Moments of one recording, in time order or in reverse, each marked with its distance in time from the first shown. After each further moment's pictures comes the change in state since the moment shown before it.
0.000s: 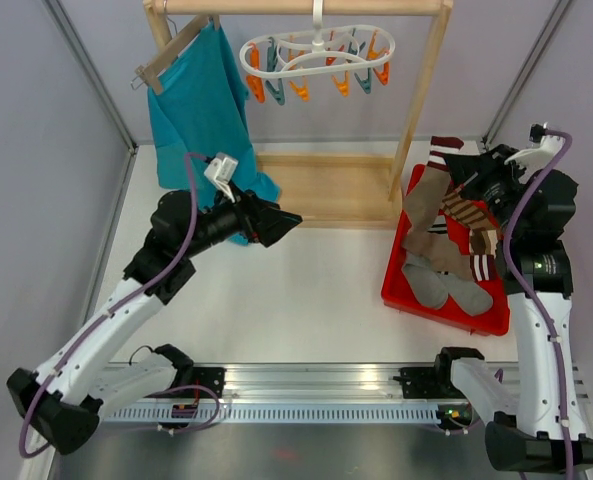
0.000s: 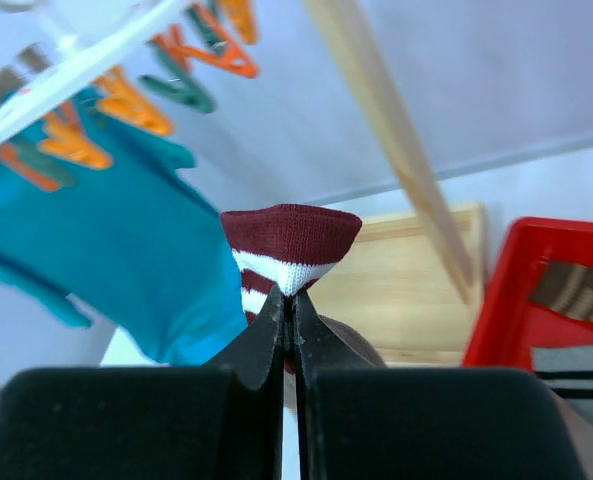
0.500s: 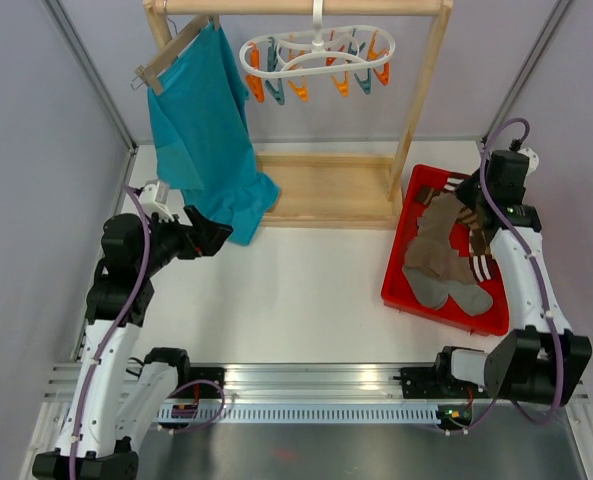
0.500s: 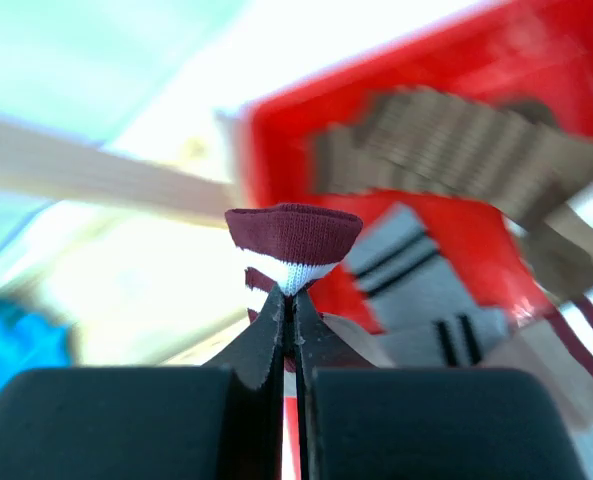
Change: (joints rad) left arm 0.494 -0.238 -0.128 -0.391 0.033 0.122; right arm -0.093 0.380 -0.079 -0.099 0.337 0.074
